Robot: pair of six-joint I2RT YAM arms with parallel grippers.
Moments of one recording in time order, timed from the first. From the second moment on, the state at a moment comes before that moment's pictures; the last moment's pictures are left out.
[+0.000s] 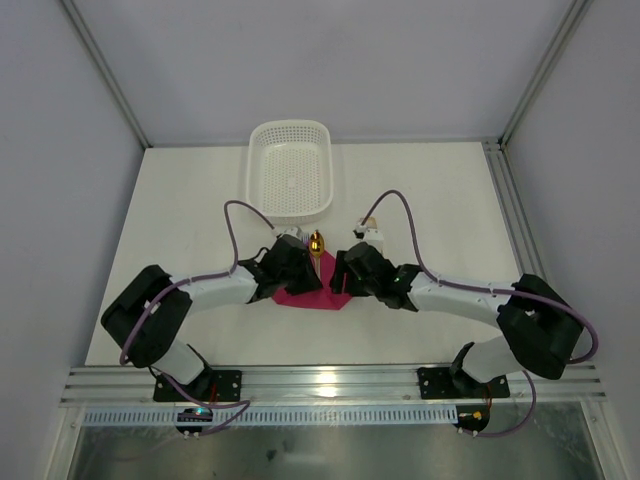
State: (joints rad) left arm -0.76 1.54 0.72 -0.01 0.03 -0.89; right arm 0.90 1.42 0.73 -0.11 0.24 0.78
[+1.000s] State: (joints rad) left arm -0.76 1.55 0.72 -0.01 0.03 -0.88; right arm 0.82 1.53 0.77 -0.19 0.22 1.09
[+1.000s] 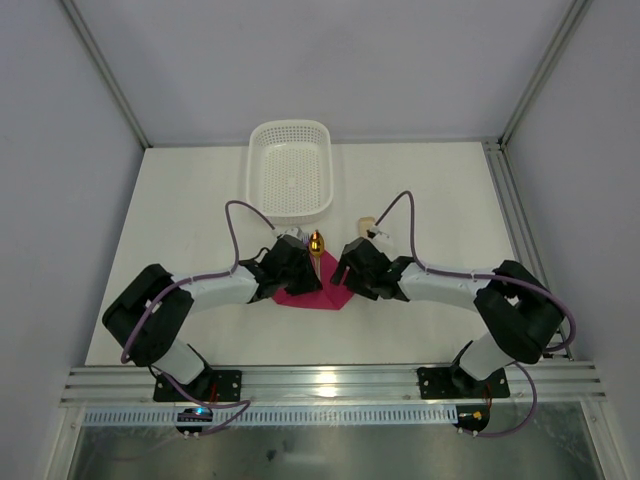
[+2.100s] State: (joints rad) left arm -0.76 1.55 0.72 -0.02 0.03 -0.88; right arm 0.82 1.44 0.48 0.45 -0.07 0.79
